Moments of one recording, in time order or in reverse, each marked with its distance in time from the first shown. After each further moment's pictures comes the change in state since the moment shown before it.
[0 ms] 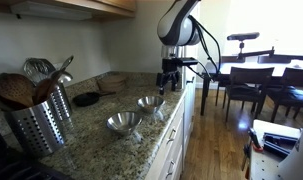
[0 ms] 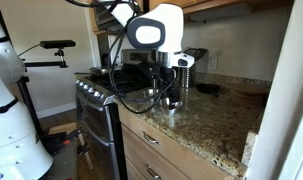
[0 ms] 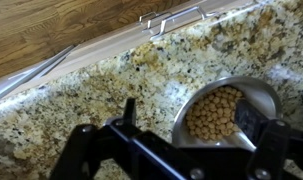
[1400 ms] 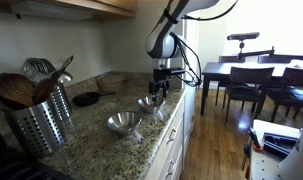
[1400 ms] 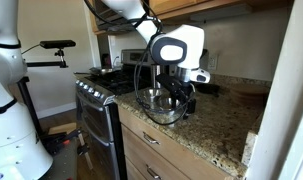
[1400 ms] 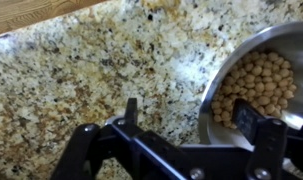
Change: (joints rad) arm -0.059 0.277 0.051 0.243 0.043 -0.020 -0.097
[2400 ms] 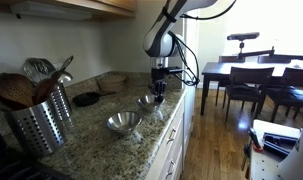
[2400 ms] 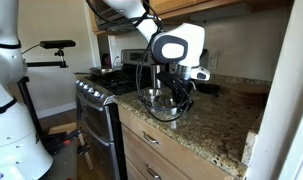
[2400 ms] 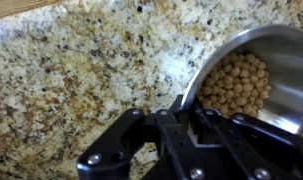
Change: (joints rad) arm -0.005 0.004 0.019 0.027 0.000 -0.028 -0.008
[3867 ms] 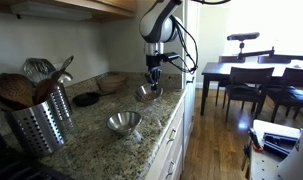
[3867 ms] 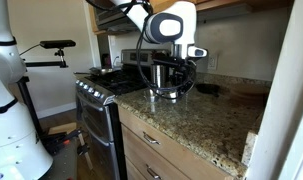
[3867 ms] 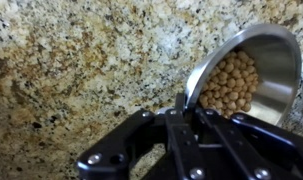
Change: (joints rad) arm 0.042 -0.126 0.011 0.005 -0.167 -0.052 0.009
